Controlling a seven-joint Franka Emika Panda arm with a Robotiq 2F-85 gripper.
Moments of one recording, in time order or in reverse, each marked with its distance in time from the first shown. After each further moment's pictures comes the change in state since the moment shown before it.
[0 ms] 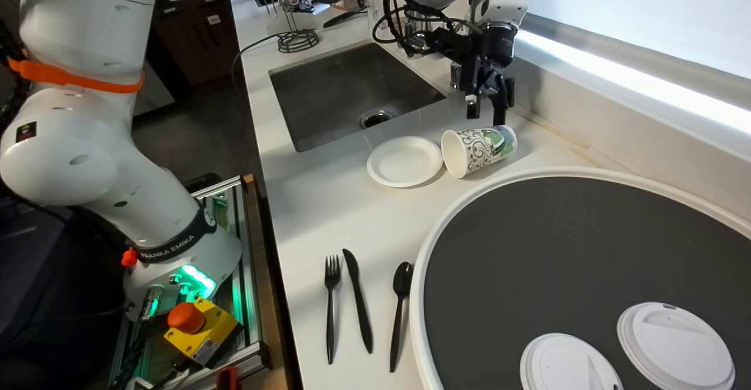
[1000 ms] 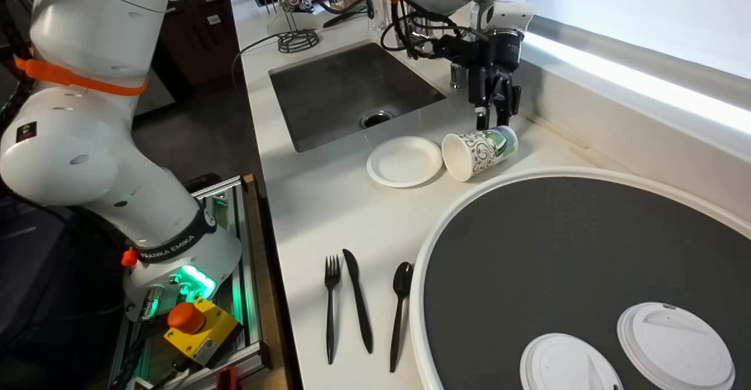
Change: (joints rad) arm 0.002 0.061 -0.018 0.072 0.016 0.000 0.039
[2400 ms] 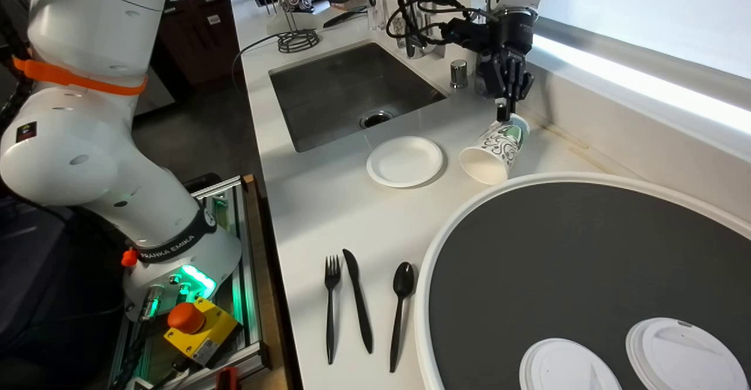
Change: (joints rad) arm -0.002 -0.016 -0.026 0.058 0.012 -0.013 0.004
